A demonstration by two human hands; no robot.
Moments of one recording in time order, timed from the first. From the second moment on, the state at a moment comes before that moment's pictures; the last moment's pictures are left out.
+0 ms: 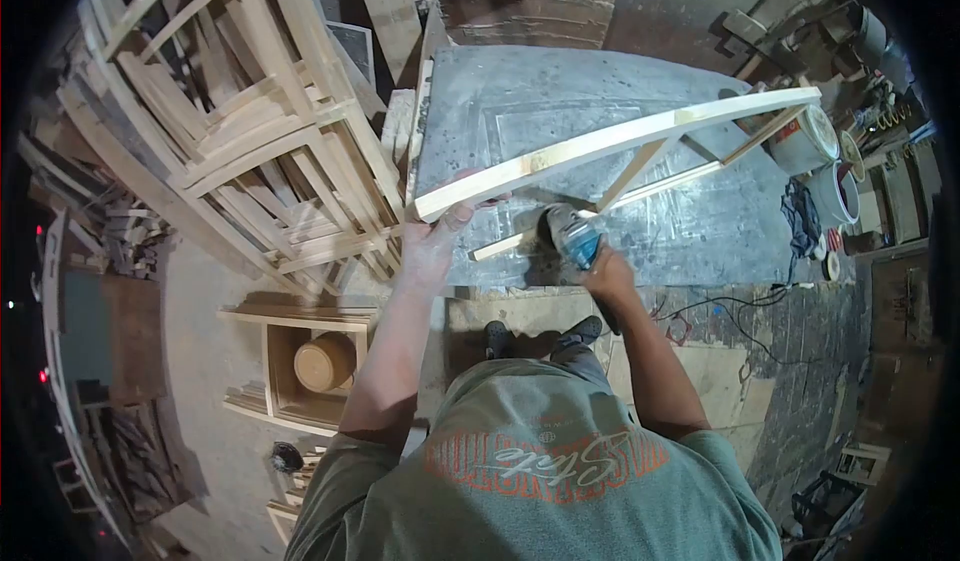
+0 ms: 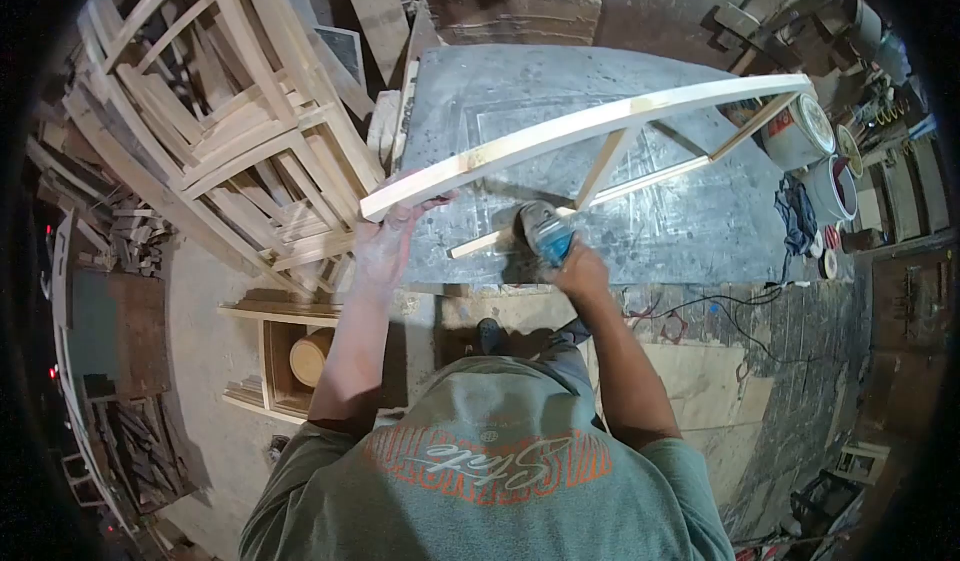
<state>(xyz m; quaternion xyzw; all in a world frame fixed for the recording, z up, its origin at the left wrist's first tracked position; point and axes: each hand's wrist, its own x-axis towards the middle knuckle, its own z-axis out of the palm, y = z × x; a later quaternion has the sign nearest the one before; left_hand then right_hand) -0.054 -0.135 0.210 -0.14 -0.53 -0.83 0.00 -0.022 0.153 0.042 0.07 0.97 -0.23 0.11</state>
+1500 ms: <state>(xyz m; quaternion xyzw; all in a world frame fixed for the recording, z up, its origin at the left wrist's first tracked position) -0.080 0.248 0.301 -0.25 -0.94 -0.22 0.08 0.296 0.552 0.036 0.34 0.71 -0.62 0.00</state>
